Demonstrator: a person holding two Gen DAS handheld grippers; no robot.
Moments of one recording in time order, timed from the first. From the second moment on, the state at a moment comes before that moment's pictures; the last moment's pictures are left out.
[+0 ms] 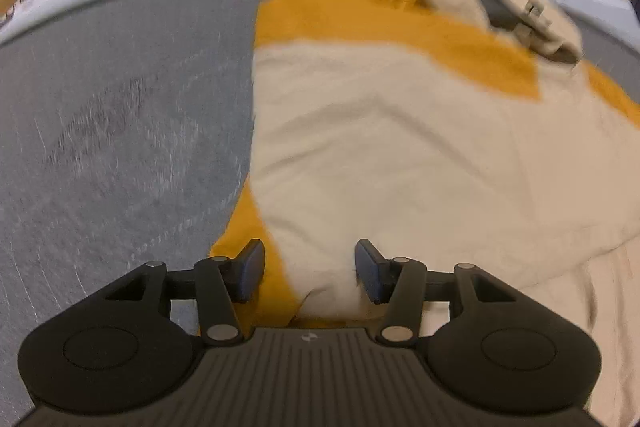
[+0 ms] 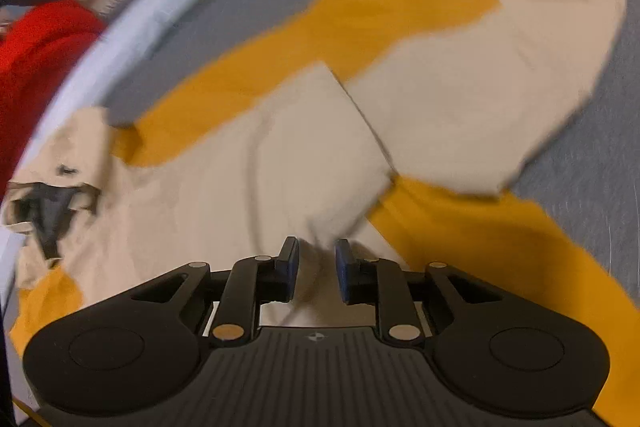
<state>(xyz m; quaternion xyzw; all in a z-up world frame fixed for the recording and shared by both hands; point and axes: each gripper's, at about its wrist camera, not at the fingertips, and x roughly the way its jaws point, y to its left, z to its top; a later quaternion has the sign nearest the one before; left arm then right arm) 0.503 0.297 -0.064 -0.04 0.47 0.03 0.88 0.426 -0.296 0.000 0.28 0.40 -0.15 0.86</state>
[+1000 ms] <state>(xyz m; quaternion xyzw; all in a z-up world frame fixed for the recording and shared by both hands) 0.469 0.214 -0.001 -0.02 0.38 -0.05 0.92 0.368 -0.303 0.086 0.04 0.19 -0.05 0.98</state>
